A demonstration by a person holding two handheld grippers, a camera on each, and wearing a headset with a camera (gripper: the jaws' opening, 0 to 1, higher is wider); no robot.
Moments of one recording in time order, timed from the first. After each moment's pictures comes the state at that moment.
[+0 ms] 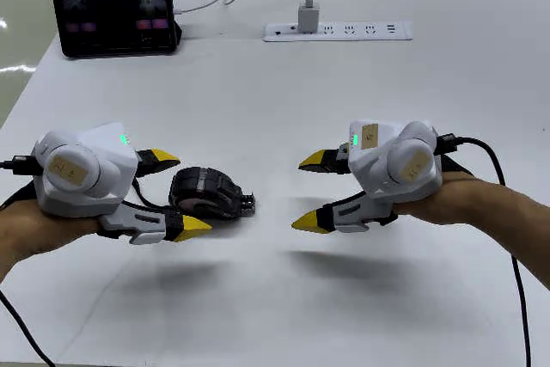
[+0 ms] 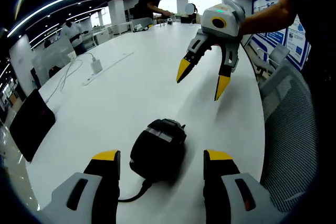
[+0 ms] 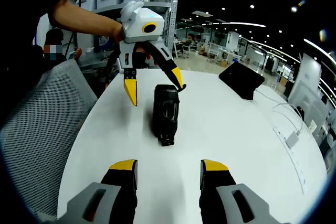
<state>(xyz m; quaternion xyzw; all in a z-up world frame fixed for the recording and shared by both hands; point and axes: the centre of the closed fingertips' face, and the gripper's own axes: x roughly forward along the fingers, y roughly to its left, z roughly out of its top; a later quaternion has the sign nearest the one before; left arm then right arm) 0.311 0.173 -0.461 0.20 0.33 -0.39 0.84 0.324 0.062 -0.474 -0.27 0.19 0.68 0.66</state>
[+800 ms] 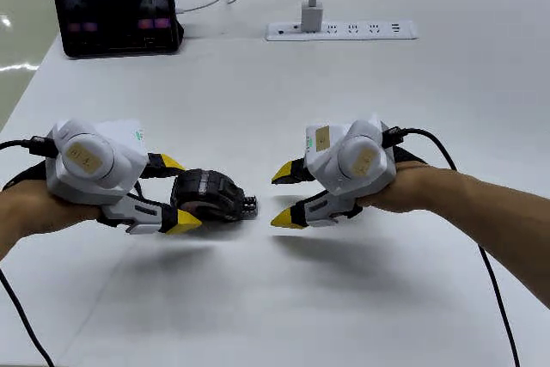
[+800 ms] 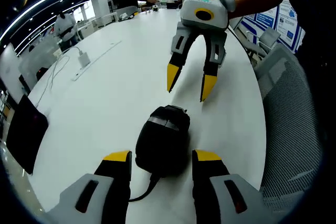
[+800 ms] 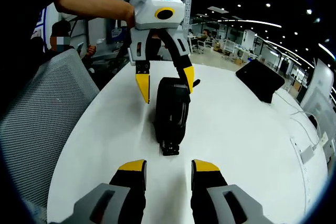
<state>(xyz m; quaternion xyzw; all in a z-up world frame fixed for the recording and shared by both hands) 0.314 0.182 -0.476 0.25 0.37 -0.43 0.79 0.321 0.097 -0.500 -0.30 0.20 0.71 0.60</state>
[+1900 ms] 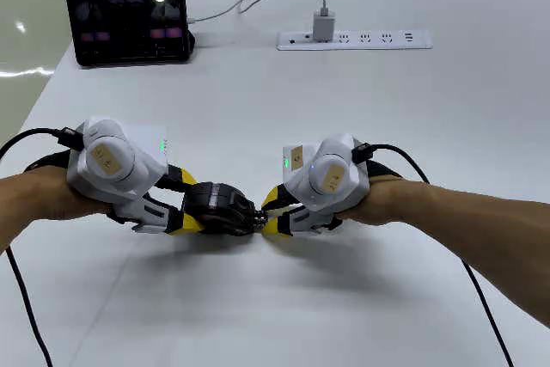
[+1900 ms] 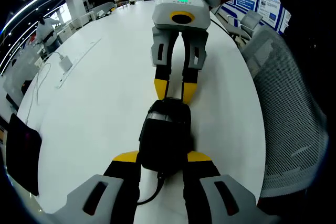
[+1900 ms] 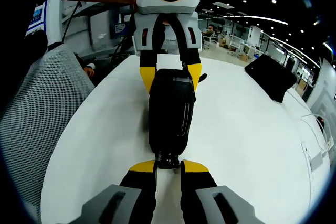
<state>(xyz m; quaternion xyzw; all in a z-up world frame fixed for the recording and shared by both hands) 0.317 0.186 -0.485 0.30 0.38 -0.49 0.73 0.321 0.124 -0.523 -0.31 0.22 0.72 0.58</state>
